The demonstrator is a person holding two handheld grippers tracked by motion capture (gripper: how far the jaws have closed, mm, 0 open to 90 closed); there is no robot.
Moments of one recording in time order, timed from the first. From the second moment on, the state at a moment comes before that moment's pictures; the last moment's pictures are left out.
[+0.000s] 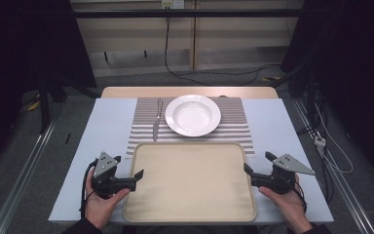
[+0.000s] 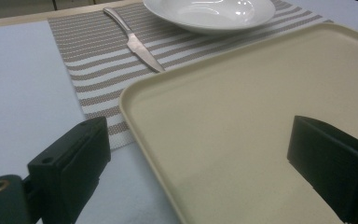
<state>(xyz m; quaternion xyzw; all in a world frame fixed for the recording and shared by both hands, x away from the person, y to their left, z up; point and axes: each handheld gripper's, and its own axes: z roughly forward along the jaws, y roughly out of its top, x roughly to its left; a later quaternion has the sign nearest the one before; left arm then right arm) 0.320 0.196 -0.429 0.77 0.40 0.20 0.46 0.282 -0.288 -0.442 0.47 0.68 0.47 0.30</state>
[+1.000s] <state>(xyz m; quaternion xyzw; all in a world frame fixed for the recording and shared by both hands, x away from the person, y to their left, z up) 0.374 0.176 -0.410 0.79 0.40 0.19 0.44 0.286 -0.288 -0.443 0.48 0.68 0.47 0.29</state>
